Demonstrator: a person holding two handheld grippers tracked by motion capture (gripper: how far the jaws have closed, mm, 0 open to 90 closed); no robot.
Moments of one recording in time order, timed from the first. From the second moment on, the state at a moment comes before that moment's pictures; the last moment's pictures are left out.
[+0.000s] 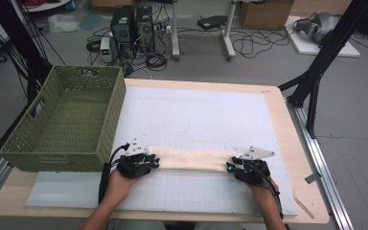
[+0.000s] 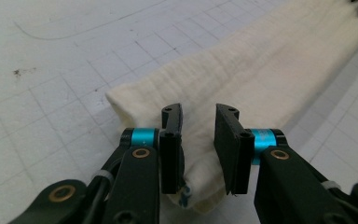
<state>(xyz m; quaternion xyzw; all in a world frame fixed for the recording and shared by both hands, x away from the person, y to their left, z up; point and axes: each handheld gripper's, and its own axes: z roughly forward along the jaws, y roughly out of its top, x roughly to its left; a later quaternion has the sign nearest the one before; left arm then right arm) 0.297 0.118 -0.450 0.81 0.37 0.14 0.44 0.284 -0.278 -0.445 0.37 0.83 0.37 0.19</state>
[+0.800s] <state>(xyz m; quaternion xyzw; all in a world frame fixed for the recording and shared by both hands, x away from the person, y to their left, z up) 0.296 0.127 -0.450 0.79 0.38 0.11 0.46 0.276 -0.295 -0.443 0.37 0.82 0.40 0.18</state>
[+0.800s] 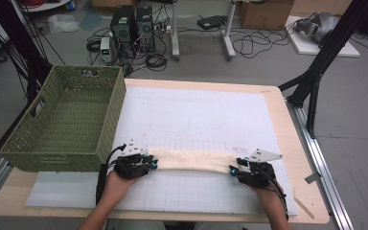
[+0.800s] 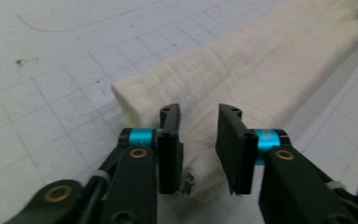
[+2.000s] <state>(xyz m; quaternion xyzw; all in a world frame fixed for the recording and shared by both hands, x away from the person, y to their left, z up) 0.294 0.153 -0.420 0.70 0.38 0.18 0.58 0.257 -0.341 -0.420 0.44 0.73 0.46 0.26</state>
